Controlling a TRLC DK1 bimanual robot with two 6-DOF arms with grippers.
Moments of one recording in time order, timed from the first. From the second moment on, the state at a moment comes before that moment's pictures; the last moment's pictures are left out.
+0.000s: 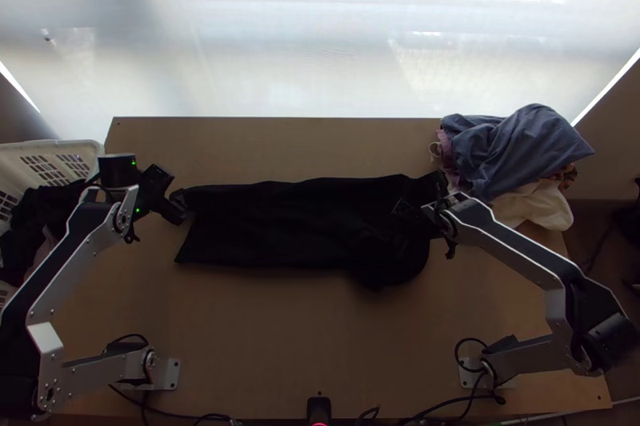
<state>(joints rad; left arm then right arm) 0.03 1.33 0.93 -0.36 -0.03 0.68 0.45 1.56 0.94 -0.53 -0.07 -0.59</state>
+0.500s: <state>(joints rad) -0.02 1.27 0.82 -0.34 -0.05 0.82 0.45 1.64 0.97 -0.44 -0.05 -0.66</state>
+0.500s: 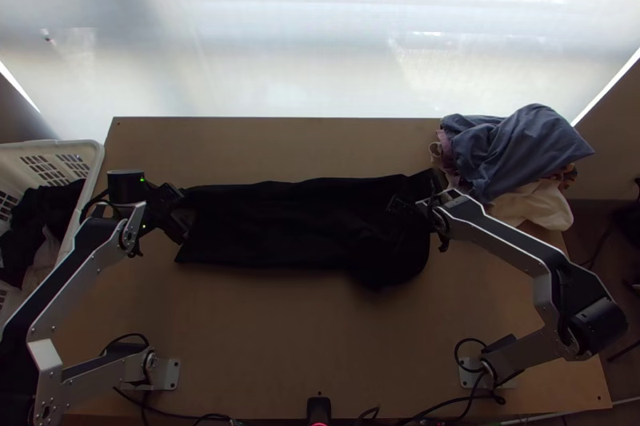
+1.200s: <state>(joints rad) -0.10 1.39 0.74 -0.11 -0.06 1.01 0.44 1.68 1.00 -0.43 -0.07 -0.67</state>
